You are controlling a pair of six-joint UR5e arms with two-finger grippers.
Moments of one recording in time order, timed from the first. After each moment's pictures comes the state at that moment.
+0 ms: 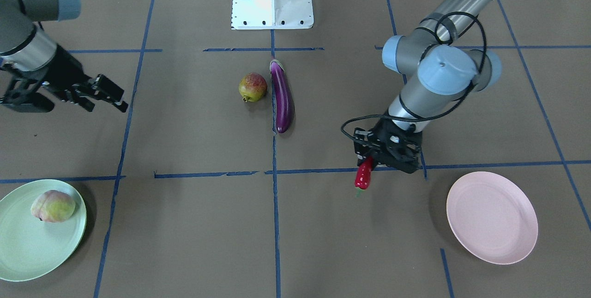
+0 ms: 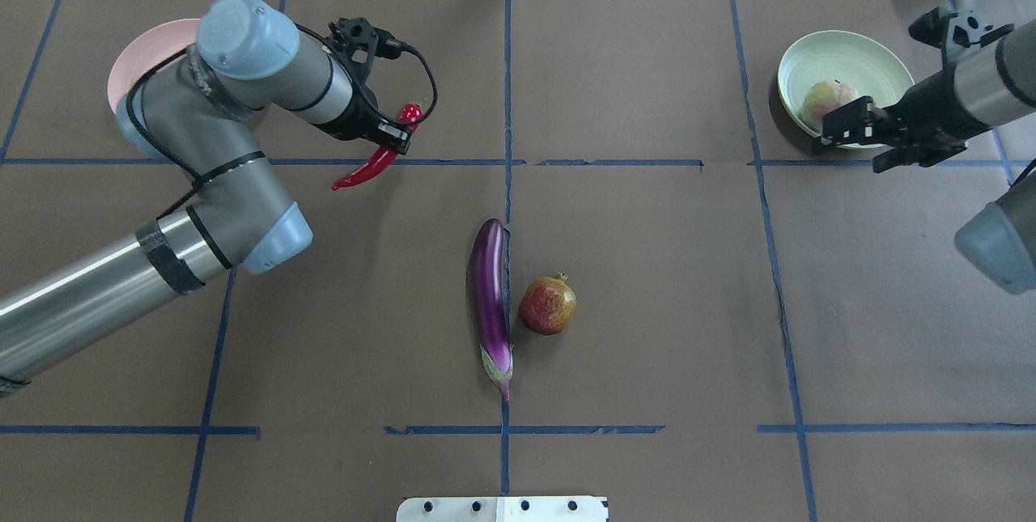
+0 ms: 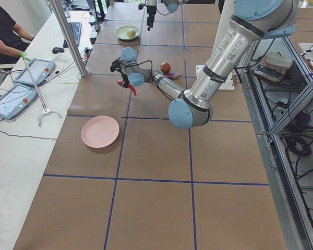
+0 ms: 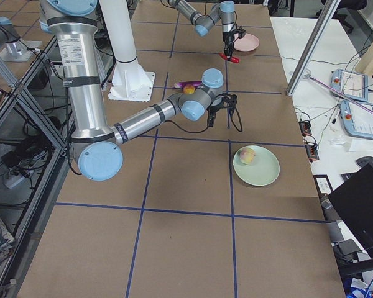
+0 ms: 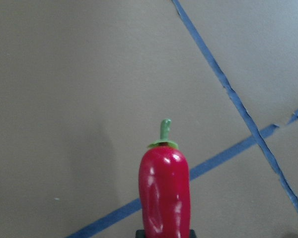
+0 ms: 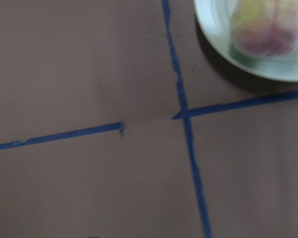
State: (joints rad) left arm -0.89 -2.16 -1.40 -2.10 -2.10 -0.73; right arm 0.86 -1.39 1.91 -1.18 2.18 1.31
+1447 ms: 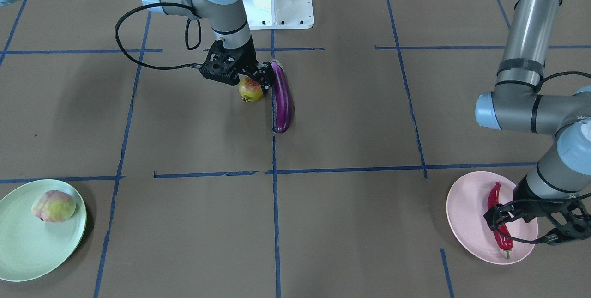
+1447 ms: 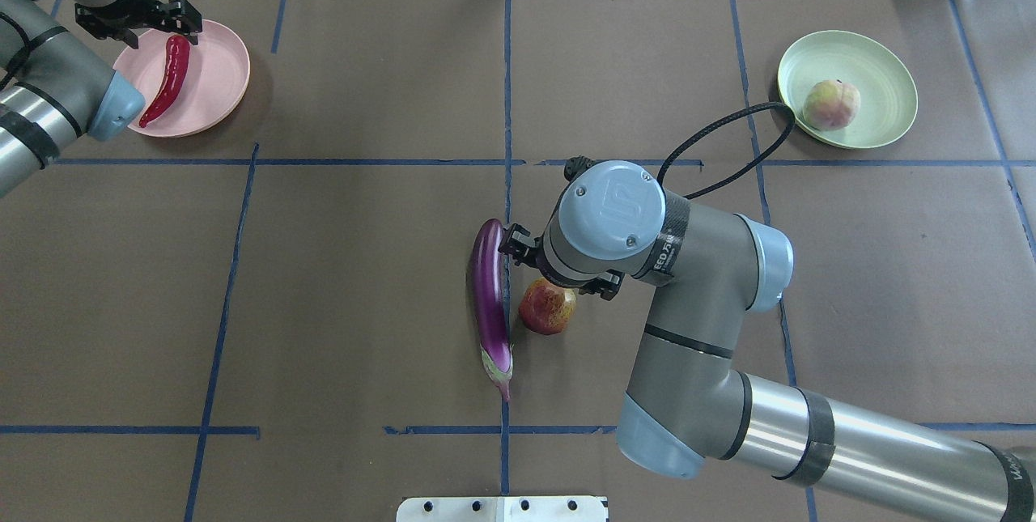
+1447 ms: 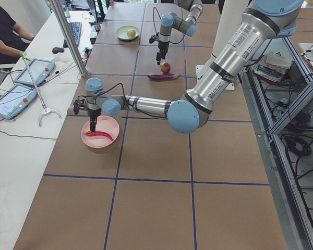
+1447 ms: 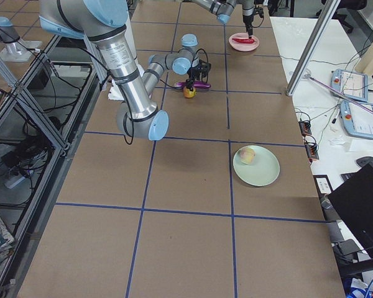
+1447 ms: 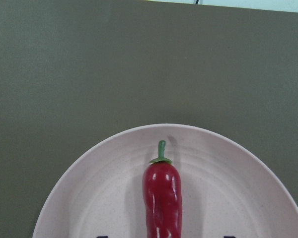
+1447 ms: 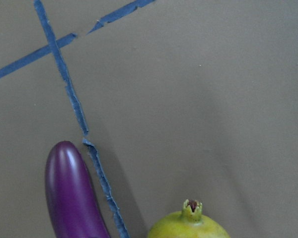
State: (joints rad) left arm -1.11 -2.20 -1.01 -2.10 -2.01 -0.85; right arm 0.43 -0.94 1.73 -1.51 1.78 1.70
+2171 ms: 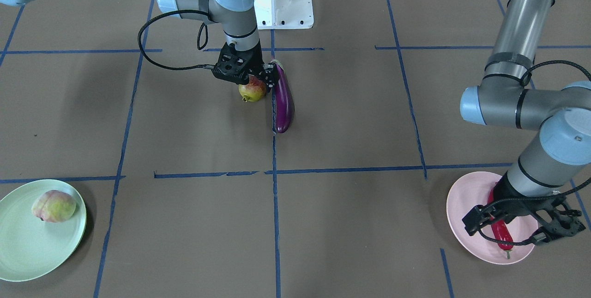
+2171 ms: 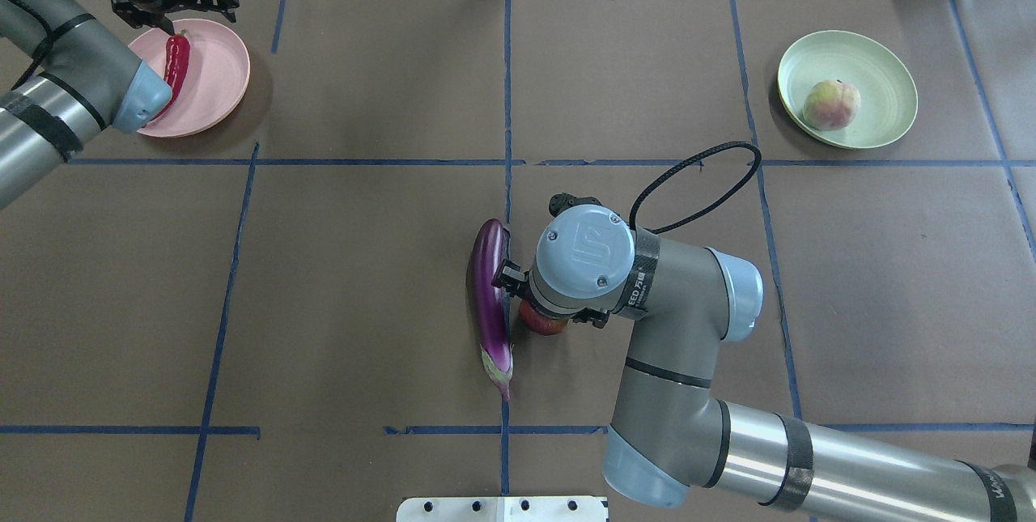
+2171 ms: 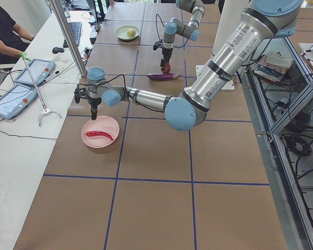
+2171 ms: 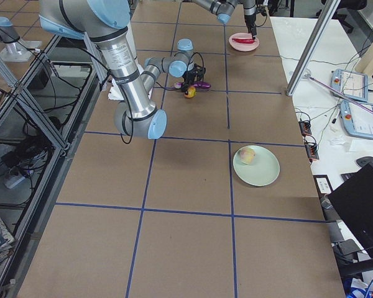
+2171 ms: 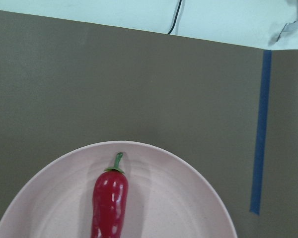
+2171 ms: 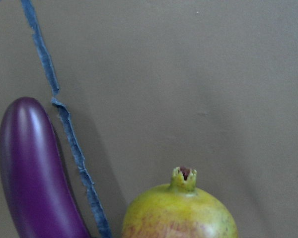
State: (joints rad) left arm -1.06 -2.23 -1.11 -2.10 -2.02 -1.06; right arm 0.38 -0.94 1.69 -1.50 1.76 1.70
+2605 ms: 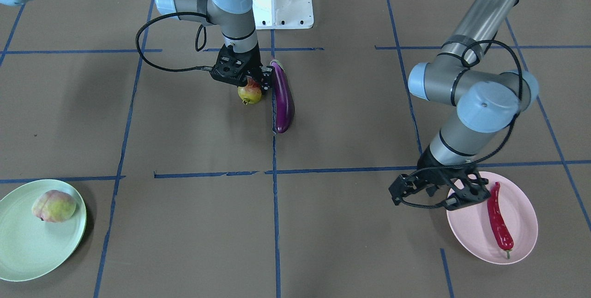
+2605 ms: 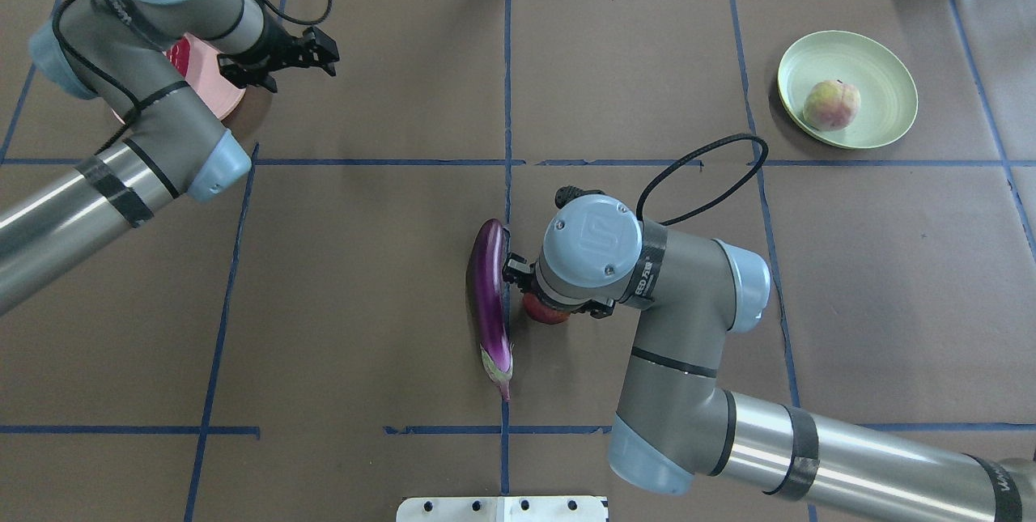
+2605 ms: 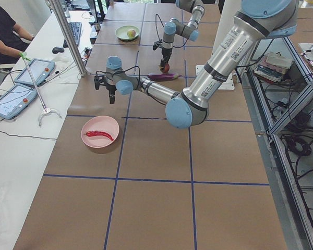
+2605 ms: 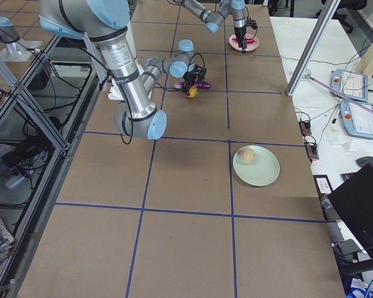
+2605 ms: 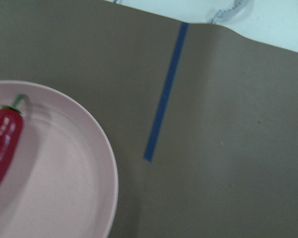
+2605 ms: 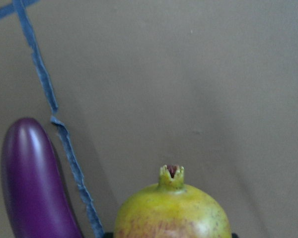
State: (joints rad) left arm -0.89 -2.22 -1.27 -2.09 -2.02 -1.23; right arm 0.41 -0.95 1.70 -1.51 1.78 1.69
